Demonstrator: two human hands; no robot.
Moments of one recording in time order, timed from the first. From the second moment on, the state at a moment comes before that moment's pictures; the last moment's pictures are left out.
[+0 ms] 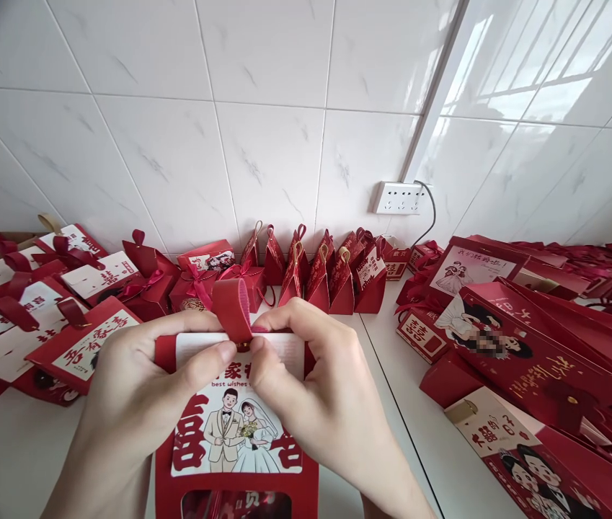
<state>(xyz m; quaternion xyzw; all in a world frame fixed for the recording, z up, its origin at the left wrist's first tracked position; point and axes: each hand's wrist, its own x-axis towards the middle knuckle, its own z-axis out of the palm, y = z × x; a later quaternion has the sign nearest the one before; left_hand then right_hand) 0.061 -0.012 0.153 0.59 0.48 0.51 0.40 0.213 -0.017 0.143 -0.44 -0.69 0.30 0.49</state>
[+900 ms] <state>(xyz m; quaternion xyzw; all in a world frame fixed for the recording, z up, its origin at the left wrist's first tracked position) 0.064 -0.016 0.149 0.58 0.49 0.53 0.37 0.216 -0.019 0.144 -0.45 -0.69 0.29 0.49</state>
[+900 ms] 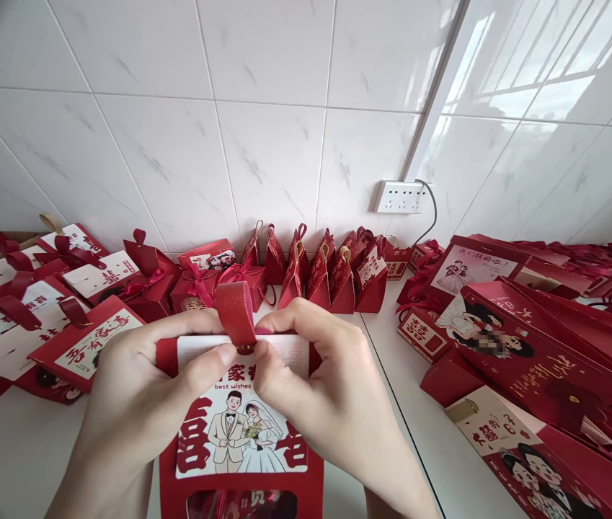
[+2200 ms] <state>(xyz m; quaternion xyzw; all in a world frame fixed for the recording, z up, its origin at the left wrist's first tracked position) 0.061 -0.014 0.148 0.58 0.50 0.52 0.38 0.216 -0.015 0.139 -0.41 -0.69 0.33 0.49</state>
